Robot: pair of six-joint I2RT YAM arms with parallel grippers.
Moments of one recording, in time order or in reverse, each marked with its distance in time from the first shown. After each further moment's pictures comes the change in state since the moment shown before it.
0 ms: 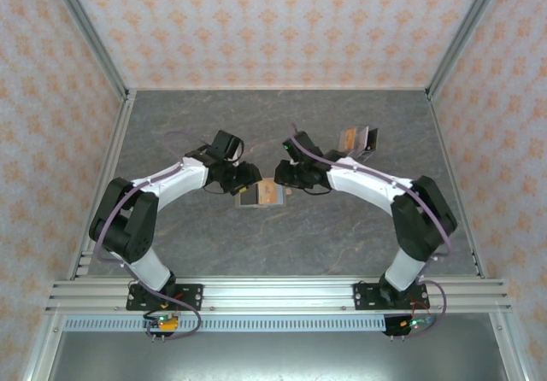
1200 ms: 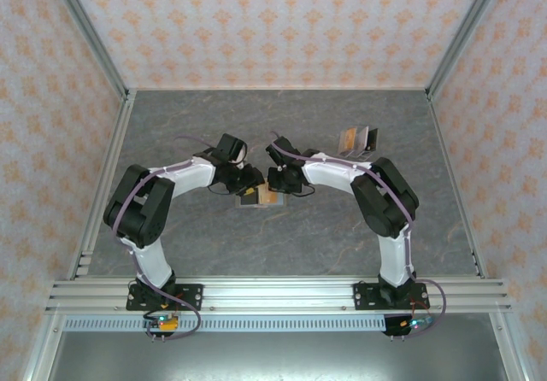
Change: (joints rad) left arm 0.008 0.138 -0.001 0.130 0.093 0.006; right arm 0.016 0.269 0.129 -0.026 0.004 0.000
